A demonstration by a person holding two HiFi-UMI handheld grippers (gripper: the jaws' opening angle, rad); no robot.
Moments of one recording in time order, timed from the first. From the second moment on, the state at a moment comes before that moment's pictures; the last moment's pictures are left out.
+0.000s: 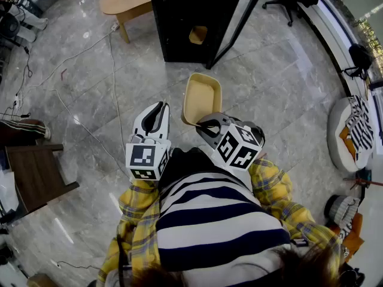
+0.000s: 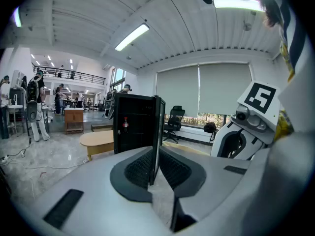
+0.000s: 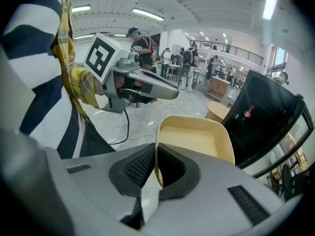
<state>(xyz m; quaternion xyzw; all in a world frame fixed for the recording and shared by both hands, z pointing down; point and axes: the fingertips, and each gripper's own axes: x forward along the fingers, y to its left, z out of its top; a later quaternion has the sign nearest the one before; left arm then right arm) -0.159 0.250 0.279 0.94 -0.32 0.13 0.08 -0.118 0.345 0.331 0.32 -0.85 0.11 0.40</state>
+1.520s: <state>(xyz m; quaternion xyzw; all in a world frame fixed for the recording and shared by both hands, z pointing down) -0.117 0.247 0.285 0.92 -0.35 0.14 0.09 -0.076 0.343 0.349 0.27 -0.87 0.10 0.41</state>
